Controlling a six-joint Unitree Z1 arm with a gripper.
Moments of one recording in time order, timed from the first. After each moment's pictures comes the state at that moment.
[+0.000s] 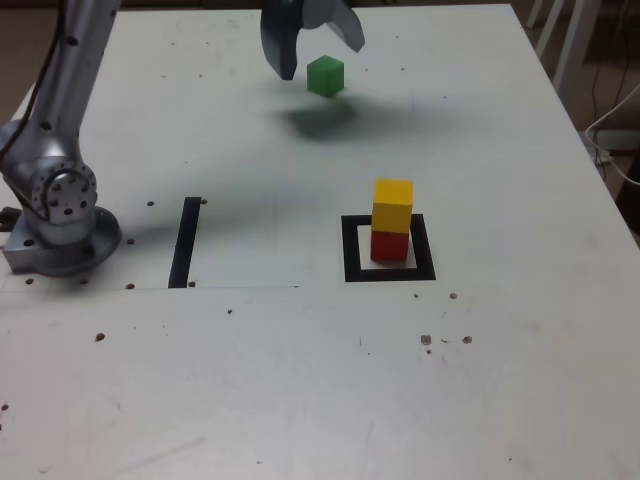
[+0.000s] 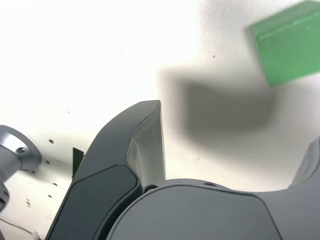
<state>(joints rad) 0.75 2.21 -1.92 1.54 0.08 0.31</state>
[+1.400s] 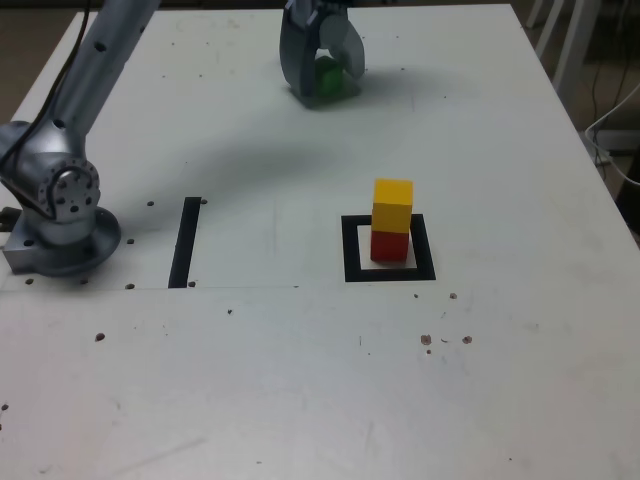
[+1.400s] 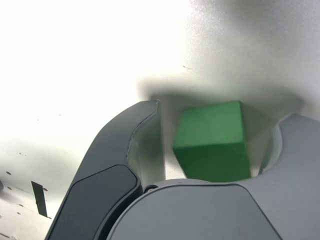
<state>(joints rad) 0.84 2.45 -2.16 1.55 0.05 0.37</state>
